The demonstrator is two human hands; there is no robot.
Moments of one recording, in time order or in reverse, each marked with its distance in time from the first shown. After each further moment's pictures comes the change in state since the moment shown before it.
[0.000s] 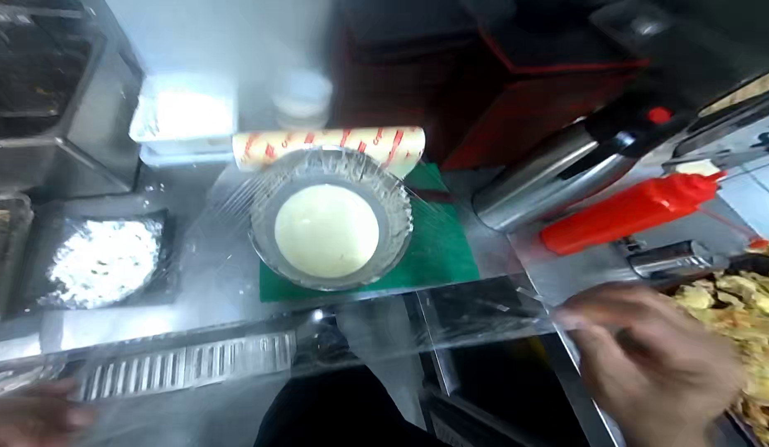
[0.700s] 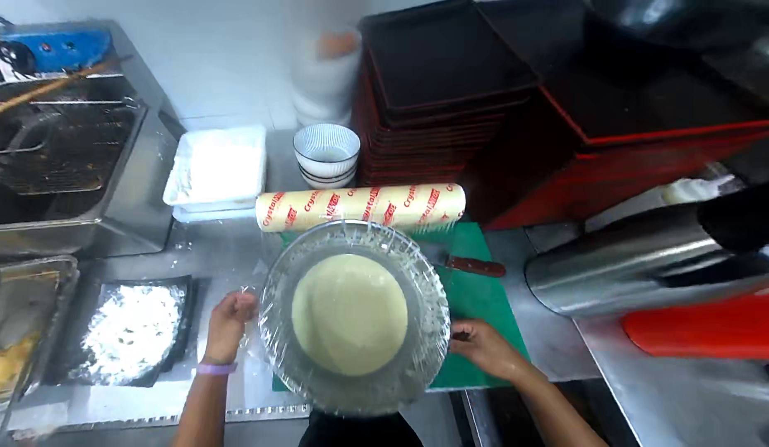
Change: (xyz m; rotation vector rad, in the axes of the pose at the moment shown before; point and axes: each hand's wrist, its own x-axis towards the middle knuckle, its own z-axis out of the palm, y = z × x) left_hand 0.119 -0.257 0.088 0.169 0.175 -0.750; right_hand 0.047 0.175 0.169 0.490 -0.718 0.598
